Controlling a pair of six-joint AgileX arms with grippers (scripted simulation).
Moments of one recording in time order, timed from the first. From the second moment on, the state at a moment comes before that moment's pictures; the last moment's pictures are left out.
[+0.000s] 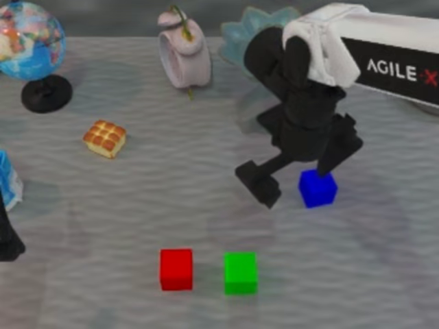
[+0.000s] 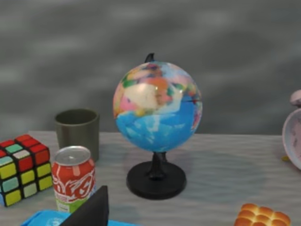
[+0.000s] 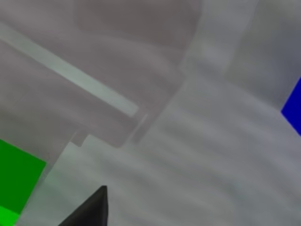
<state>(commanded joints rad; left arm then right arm) 0.02 0.00 0.00 0.00 0.00 0.00 0.57 2.20 1.74 -1.14 0.00 0.00</state>
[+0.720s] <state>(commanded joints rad) 0.02 0.00 0.00 0.00 0.00 0.00 0.45 2.22 1.76 -1.11 0.00 0.21</state>
